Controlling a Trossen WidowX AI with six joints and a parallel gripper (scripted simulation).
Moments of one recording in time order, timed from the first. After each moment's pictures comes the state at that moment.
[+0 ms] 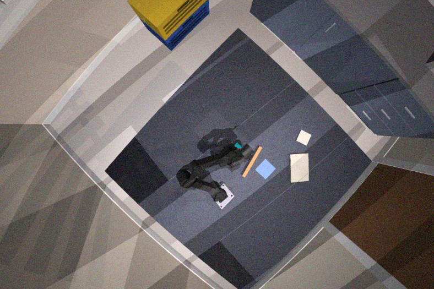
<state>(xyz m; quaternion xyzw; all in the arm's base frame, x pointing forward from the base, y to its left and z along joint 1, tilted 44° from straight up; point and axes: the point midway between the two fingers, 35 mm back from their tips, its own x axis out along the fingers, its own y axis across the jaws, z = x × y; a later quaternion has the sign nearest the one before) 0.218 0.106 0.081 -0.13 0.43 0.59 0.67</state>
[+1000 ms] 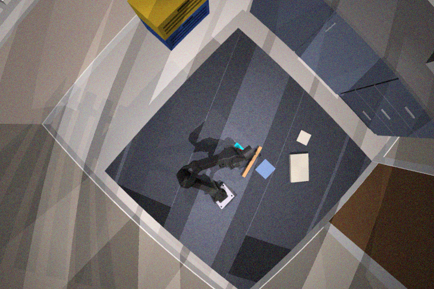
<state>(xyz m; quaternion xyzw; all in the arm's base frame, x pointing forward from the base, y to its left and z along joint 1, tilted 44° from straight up) 0.218 0.091 0.094 -0.12 0.43 0.59 0.67</state>
